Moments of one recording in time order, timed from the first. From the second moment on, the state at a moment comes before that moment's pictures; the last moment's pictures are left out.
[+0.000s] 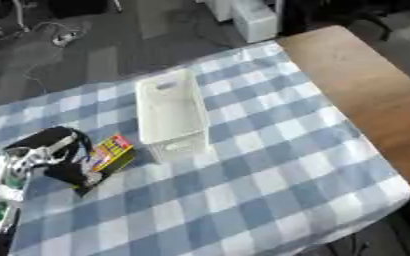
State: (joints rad) left arm -0.45 0.20 -0.11 -1.47 -1.17 0.03 -0.67; right arm -0.14 -0.70 -0.15 -1.99 -1.14 -0.91 0.08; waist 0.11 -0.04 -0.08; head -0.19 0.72
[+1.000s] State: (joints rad) left arm -0.63 0.30 -0.14 -1.42 -1.14 -0.01 -0.44; right arm -0.14 -0.70 -0.15 -1.99 -1.15 -0.90 0.08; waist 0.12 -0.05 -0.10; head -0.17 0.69
